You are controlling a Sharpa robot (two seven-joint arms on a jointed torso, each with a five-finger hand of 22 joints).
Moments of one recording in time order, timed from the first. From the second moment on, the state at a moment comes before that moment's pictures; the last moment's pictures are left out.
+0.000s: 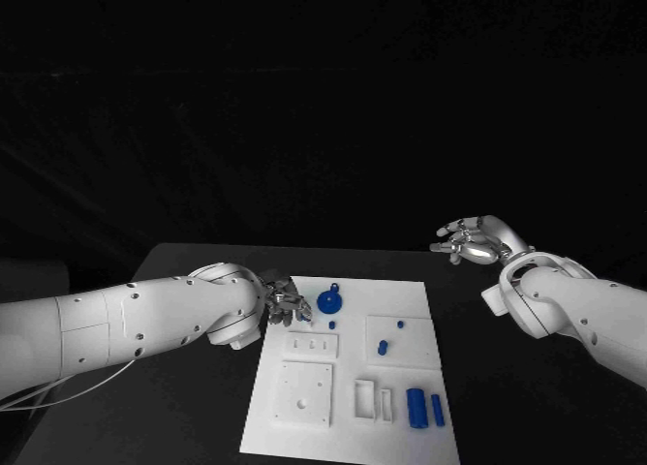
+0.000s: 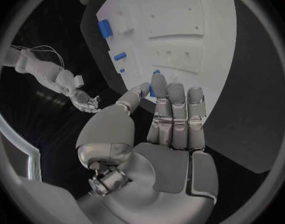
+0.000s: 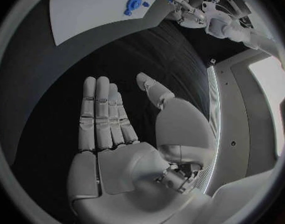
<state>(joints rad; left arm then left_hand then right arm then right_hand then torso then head) 1.38 -0.76 -0.24 1.40 -0.93 -0.18 -0.40 0.95 0.02 0.45 -0.29 0.49 1.09 0.09 0.40 0.54 1.48 -0.07 0.52 0.67 1.21 -0.12 1.03 0.76 0.04 0.95 -0.13 0.89 1.31 1.28 -0.64 -0.03 1.08 -0.80 -0.47 0.14 0.98 -0.18 0.57 -0.27 0.22 0.82 0.19 0.27 0.44 0.95 0.08 0.72 0.60 1.10 0.00 0.67 0.69 0.25 0.99 0.10 0.51 1.05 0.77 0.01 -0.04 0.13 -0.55</state>
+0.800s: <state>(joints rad) 1.33 -0.73 -0.24 1.38 -0.99 -0.18 -0.44 0.89 0.00 0.58 -0.23 0.40 1.09 0.08 0.35 0.64 1.46 -0.09 0.87 0.92 1.23 -0.16 1.27 0.87 0.08 1.04 -0.17 1.14 1.31 1.28 -0.62 -0.03 1.06 -0.71 -0.41 0.16 0.98 -0.16 0.56 -0.28 0.25 0.83 0.20 0.29 0.44 0.91 0.13 0.48 0.36 0.99 0.09 0.47 0.62 0.25 0.83 0.17 0.37 0.99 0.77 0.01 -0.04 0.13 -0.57</state>
